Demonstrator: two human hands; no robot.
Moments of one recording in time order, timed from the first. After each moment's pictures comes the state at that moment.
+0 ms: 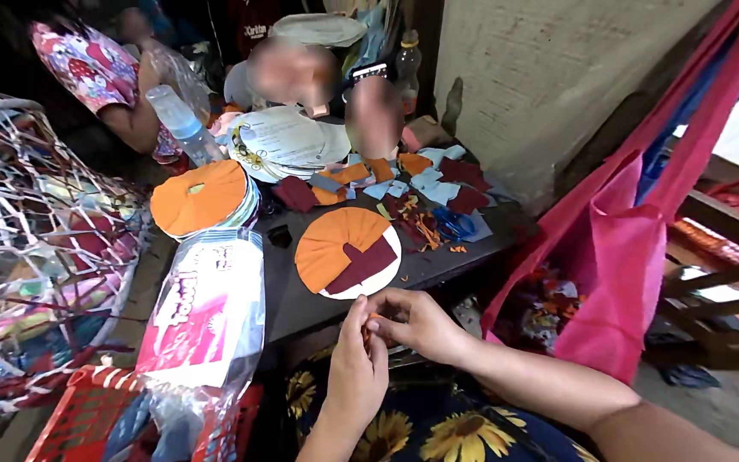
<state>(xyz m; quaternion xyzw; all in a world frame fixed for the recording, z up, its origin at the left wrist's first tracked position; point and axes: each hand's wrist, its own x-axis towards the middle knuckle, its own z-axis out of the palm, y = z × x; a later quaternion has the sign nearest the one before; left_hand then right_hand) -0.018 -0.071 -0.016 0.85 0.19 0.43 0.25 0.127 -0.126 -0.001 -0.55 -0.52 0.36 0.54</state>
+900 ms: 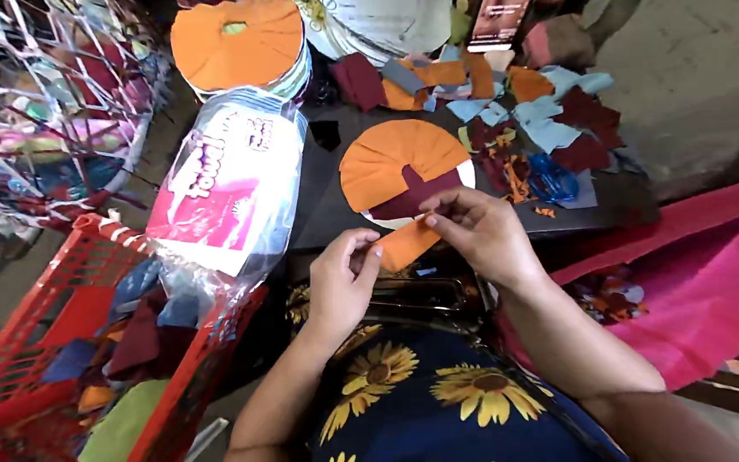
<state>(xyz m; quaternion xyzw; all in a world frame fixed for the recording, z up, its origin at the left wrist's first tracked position) -0.051 -0.042 -0.016 0.75 0.37 0.40 0.37 0.149 -0.095 0.004 -0.61 -0.56 0.26 0.50</state>
